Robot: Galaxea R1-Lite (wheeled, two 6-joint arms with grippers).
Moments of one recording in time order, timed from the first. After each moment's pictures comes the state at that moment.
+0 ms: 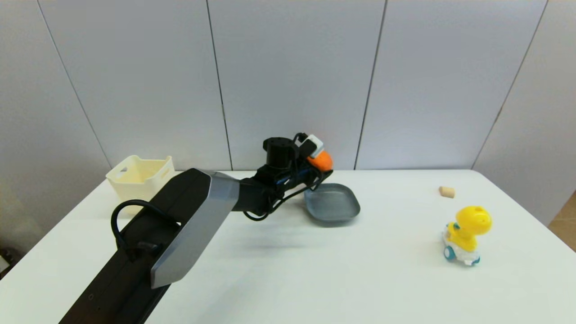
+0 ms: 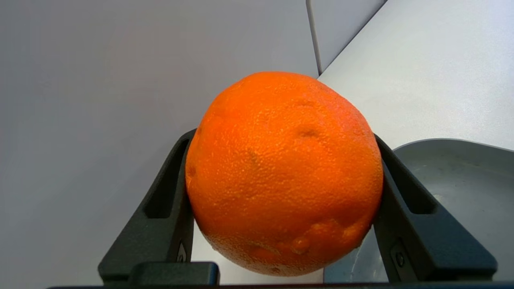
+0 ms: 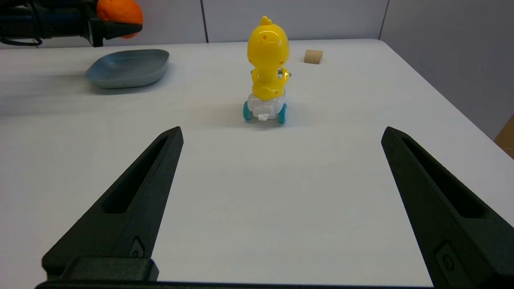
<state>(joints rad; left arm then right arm) -0.59 2.66 -1.98 -0.54 -0.20 0.37 0.00 0.00 0.00 -0.01 -0.02 0.02</state>
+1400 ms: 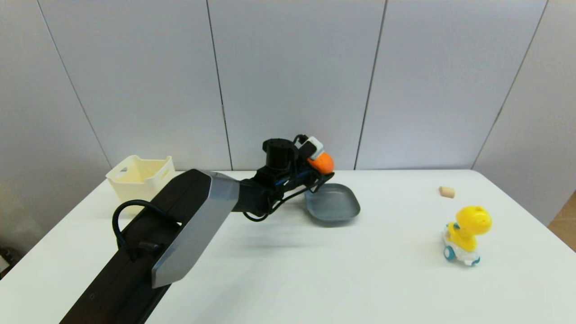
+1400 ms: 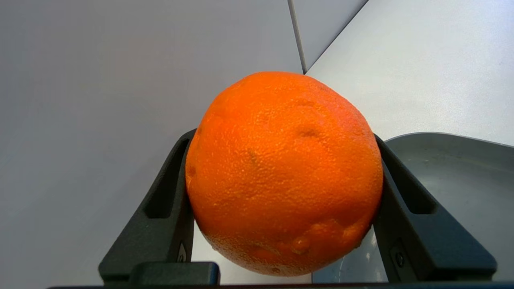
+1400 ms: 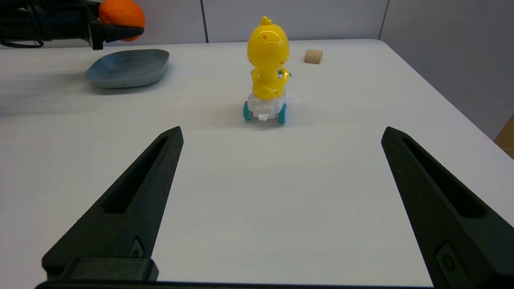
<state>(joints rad) -0.59 2.66 -1.98 -0.54 -0.25 0.37 0.00 0.00 0.00 -0.01 -0.02 0.02</state>
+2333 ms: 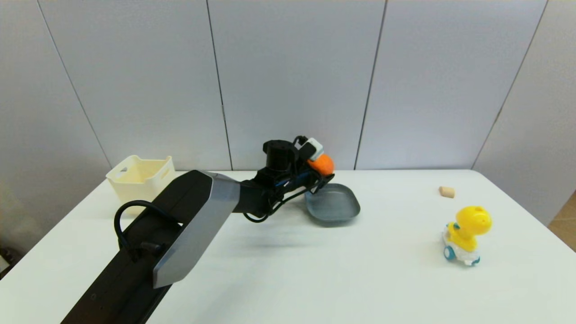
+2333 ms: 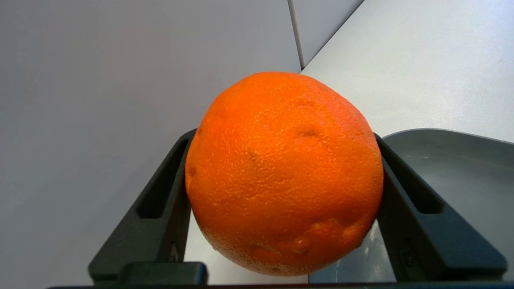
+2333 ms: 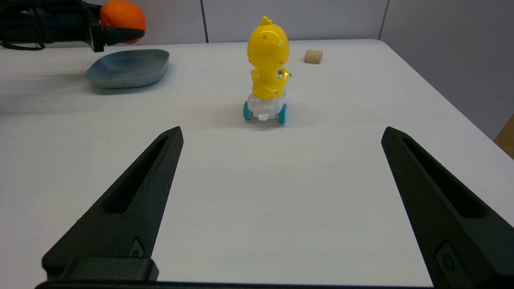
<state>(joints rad) -0.59 2.67 -1.98 -0.54 -0.25 0.35 0.00 0.00 0.00 -0.01 -0.02 0.02</state>
